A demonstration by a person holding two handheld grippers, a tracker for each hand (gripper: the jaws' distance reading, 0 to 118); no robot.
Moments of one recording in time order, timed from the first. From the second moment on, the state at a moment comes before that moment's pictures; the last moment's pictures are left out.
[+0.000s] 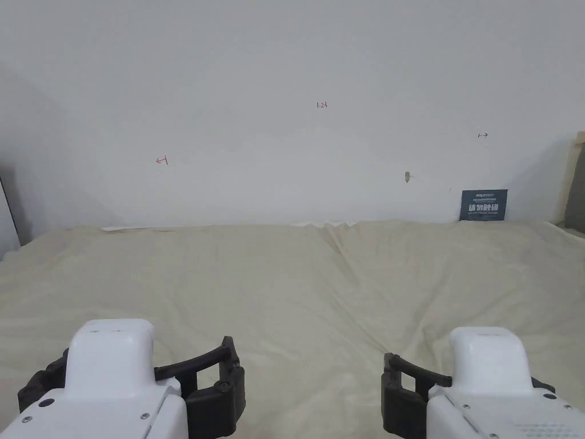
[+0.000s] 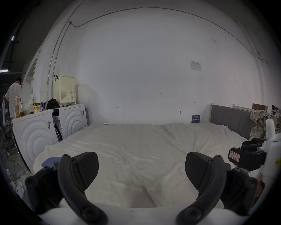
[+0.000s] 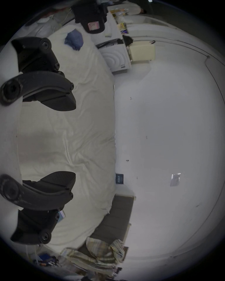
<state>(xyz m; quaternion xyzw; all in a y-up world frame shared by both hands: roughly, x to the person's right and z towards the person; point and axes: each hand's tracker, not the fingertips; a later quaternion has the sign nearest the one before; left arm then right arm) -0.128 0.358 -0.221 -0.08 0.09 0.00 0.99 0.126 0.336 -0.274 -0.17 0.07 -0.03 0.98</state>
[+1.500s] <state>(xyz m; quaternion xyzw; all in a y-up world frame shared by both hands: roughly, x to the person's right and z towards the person) -0.134 0.343 -0.229 -0.08 0.08 -0.01 0.99 0.124 0.327 -0.259 -0.05 0.07 0.03 1.00</state>
